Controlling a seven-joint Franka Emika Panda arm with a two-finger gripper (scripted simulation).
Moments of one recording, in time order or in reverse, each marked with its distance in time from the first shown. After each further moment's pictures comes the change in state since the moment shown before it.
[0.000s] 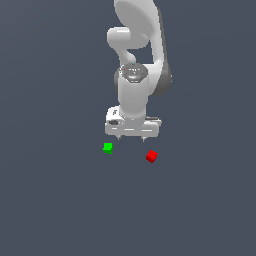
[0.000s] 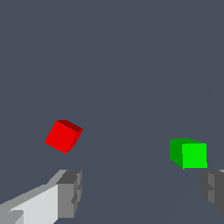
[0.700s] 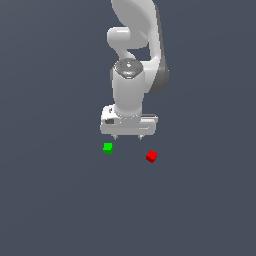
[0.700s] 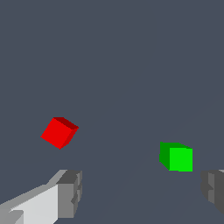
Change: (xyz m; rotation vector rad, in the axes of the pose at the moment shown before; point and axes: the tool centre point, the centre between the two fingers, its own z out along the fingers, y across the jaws) arm 0.004 0.013 -0.011 0.000 0.003 -0.067
